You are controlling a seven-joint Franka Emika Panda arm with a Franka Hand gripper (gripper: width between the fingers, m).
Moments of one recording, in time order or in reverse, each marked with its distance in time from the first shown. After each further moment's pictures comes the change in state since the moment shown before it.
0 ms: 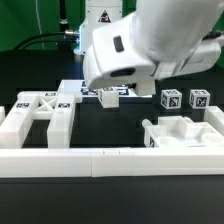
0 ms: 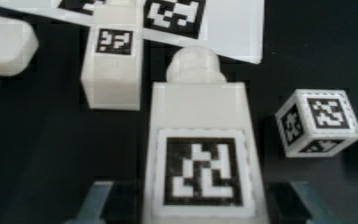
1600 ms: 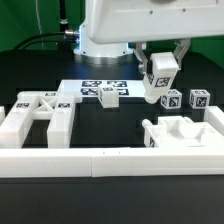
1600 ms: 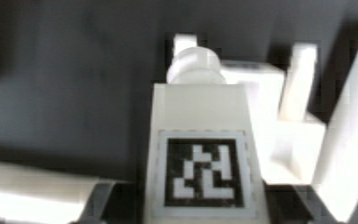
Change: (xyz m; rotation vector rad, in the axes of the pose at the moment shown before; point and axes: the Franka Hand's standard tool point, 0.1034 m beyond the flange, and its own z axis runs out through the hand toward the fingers) arm 0.018 0.000 -0.094 -0.151 0.959 -0.025
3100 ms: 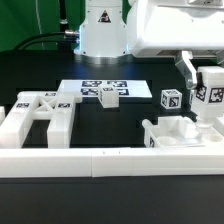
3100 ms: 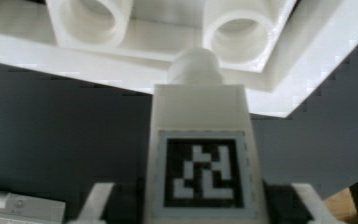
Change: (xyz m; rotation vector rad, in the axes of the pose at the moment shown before) arm 0.052 -0.047 0.014 -0.064 0.473 -0.060
